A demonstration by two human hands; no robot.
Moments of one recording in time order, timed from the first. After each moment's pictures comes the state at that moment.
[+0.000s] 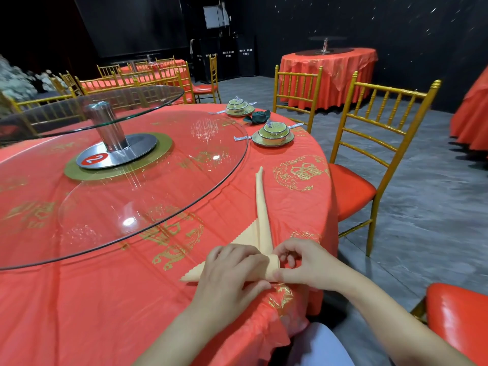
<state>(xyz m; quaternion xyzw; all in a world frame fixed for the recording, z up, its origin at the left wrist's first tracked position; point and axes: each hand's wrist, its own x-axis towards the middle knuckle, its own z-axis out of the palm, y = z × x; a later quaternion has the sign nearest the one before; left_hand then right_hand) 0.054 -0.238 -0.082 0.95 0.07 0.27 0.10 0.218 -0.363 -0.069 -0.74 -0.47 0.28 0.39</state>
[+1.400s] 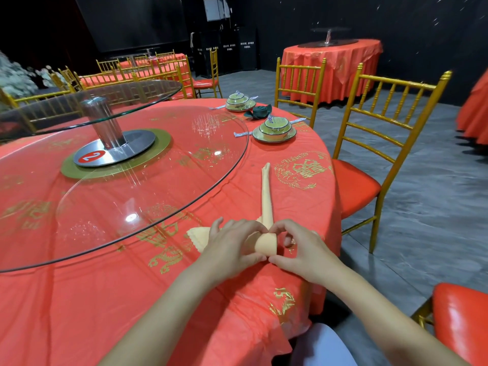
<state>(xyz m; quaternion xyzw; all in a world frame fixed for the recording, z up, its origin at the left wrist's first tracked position) 0.101 -0.204 -0.058 0.96 0.15 0.13 0.17 0.225 -0.345 -0.074 -0.77 -0.51 0.12 0.36</state>
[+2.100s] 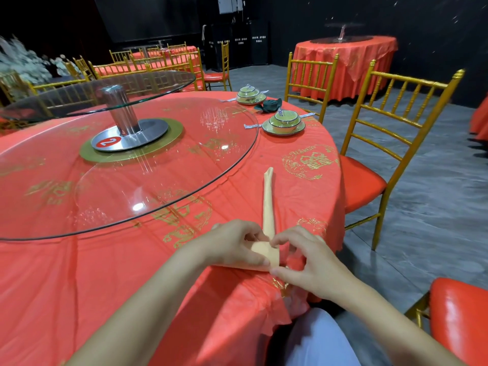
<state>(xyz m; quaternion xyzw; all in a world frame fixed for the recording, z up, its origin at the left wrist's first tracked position) 0.074 -0.211 -0.035 0.94 0.16 -0.06 0.28 0.187 -0.379 -0.075 -0.73 -0.56 0.11 0.36</state>
